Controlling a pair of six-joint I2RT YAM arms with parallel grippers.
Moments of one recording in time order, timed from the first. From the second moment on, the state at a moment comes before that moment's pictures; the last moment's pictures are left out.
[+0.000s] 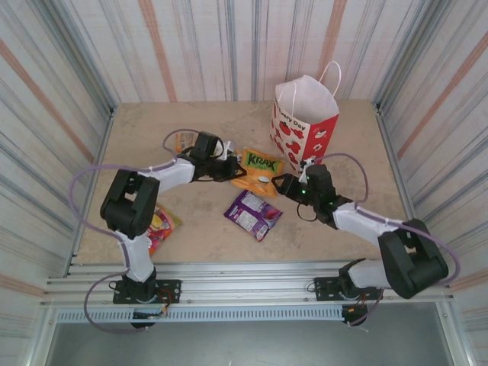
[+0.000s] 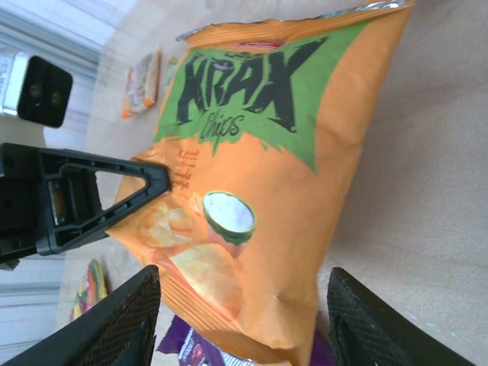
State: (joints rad) left arm -0.46 1.85 1.16 -0.11 0.61 -0.55; right arm 0.45 1.28 0.52 0.24 -0.24 0.84
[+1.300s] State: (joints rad) left arm -0.61 1.25 0.90 0.16 0.61 -0.37; right arm 0.26 0.94 0.50 0.52 -0.78 0.79
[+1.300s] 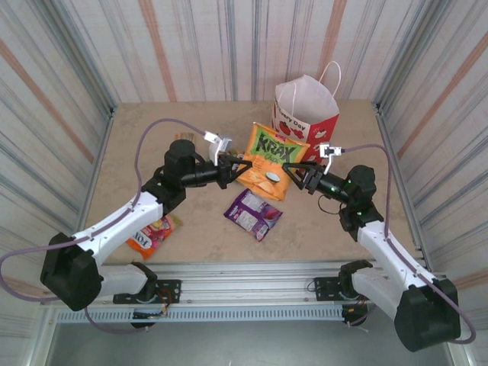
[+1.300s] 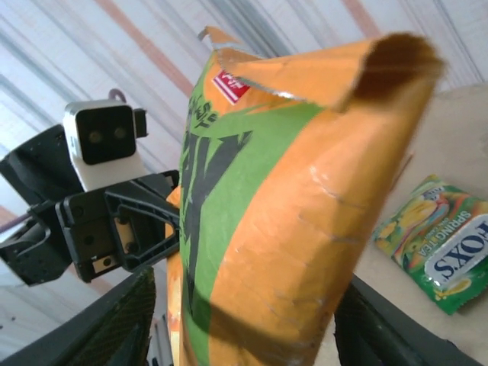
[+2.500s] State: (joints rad) left arm -0.58 1.18 0.89 -0.01 0.25 -0.35; right arm 0.12 1.04 0.89 0.44 -0.62 0.57
